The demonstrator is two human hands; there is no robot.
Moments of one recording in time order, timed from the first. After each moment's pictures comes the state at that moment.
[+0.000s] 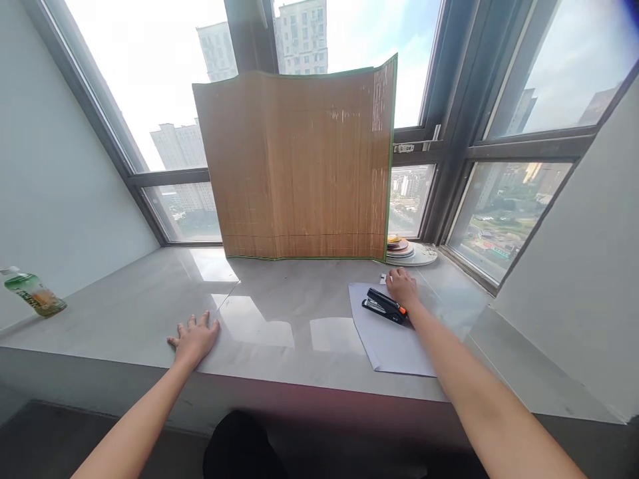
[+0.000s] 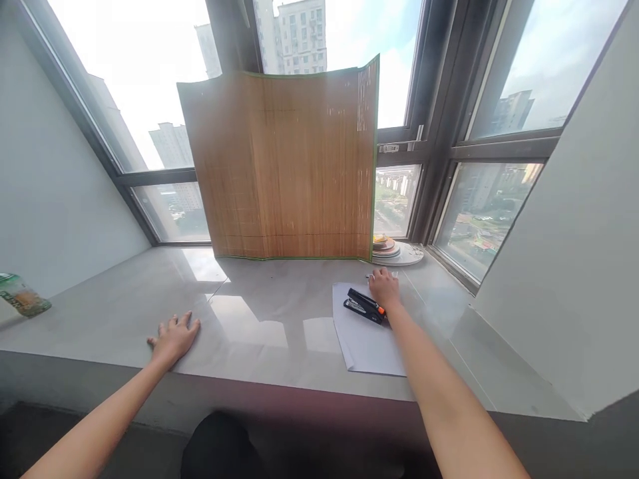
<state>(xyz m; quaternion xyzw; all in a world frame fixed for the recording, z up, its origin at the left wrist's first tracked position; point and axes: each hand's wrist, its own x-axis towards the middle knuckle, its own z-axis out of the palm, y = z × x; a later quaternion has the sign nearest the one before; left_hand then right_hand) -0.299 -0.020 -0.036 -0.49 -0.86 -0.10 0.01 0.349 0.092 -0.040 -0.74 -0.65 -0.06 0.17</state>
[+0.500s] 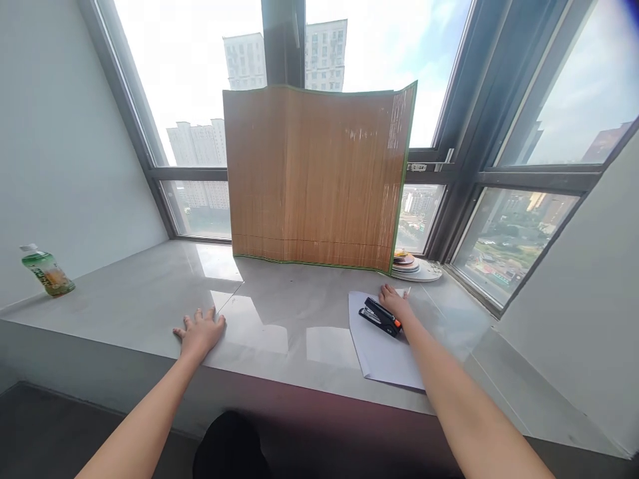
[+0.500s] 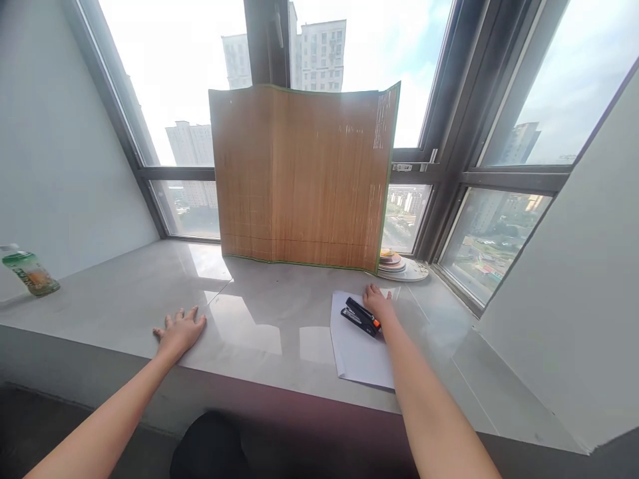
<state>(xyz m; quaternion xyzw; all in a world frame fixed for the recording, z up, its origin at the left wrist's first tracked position) -0.301 -0.017 -0.042 -0.49 -0.87 -0.10 0.00 0.320 0.099 -0.043 -0.72 -0.69 0.02 0.08</state>
